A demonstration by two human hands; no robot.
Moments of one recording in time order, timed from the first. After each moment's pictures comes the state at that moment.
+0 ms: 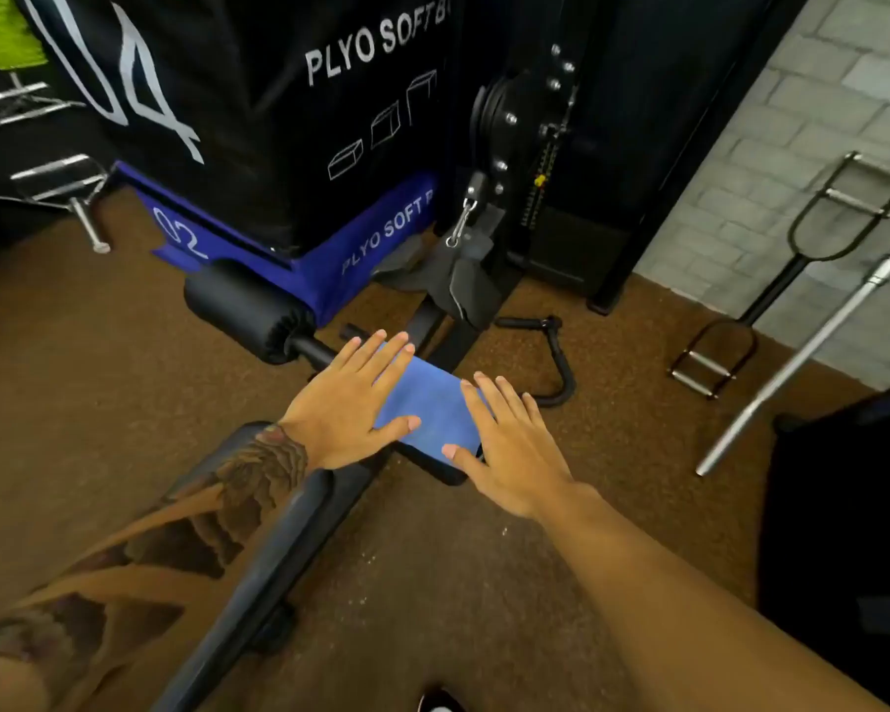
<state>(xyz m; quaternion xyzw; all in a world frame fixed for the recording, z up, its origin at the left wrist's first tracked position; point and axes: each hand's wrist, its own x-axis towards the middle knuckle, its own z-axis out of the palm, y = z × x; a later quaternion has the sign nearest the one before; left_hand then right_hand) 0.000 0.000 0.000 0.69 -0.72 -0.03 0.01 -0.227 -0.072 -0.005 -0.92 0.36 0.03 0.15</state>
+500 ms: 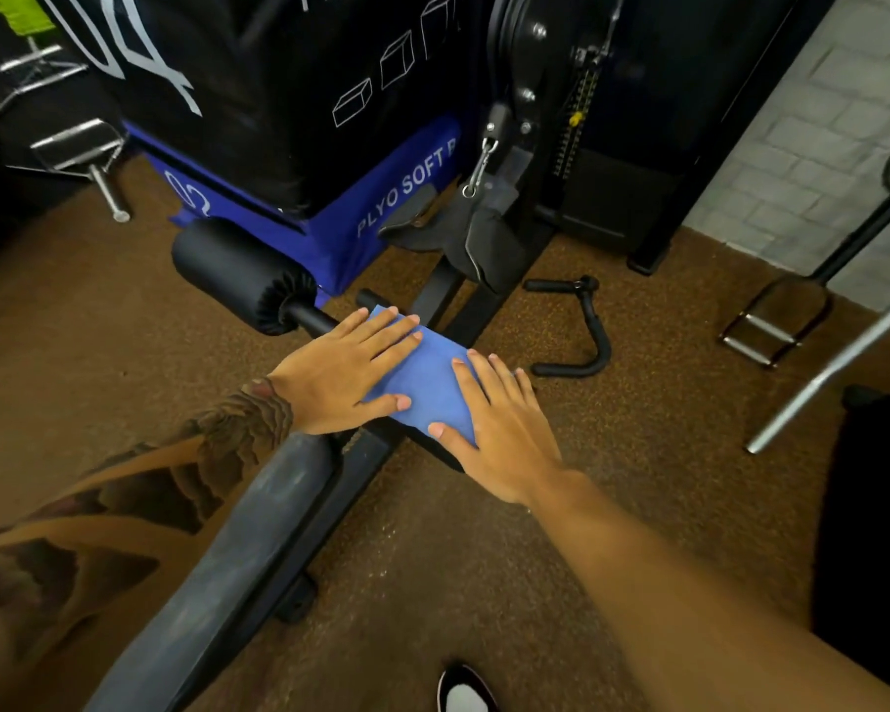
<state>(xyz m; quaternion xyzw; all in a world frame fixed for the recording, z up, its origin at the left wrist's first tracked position) 0.032 -0.025 -0.037 0.61 -0.79 -0.02 -0.07 -0.207 -0.085 -0.063 -0.93 0.33 -0.04 0.15</state>
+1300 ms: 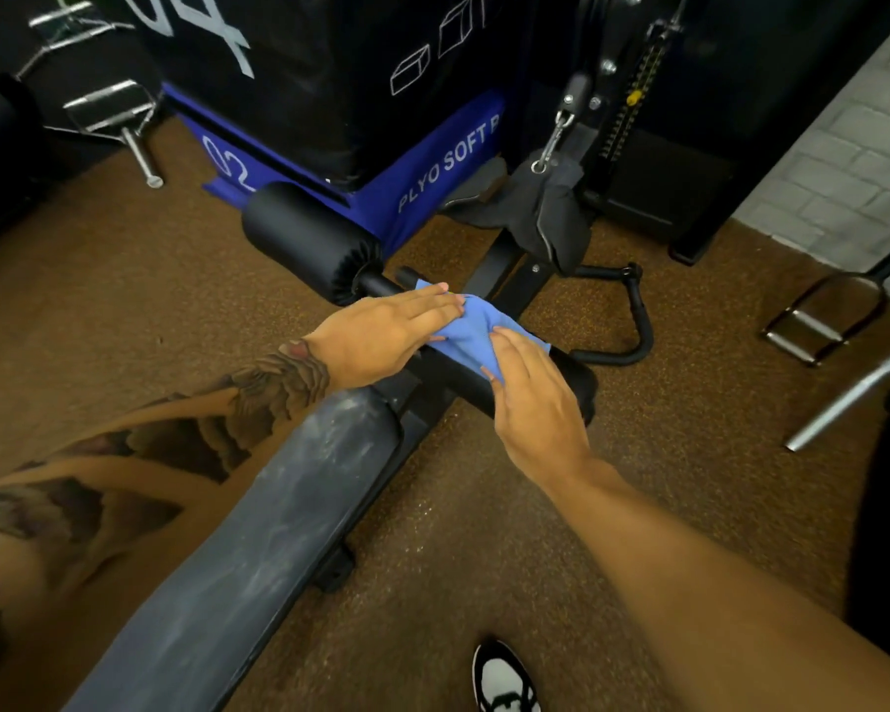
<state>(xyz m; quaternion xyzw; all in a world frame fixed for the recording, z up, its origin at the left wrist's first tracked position) 0.077 0.000 -0.026 0.59 -0.81 -0.04 0.06 -0.143 -0.043 -0.059 -0.89 0.33 -0.28 0.15</state>
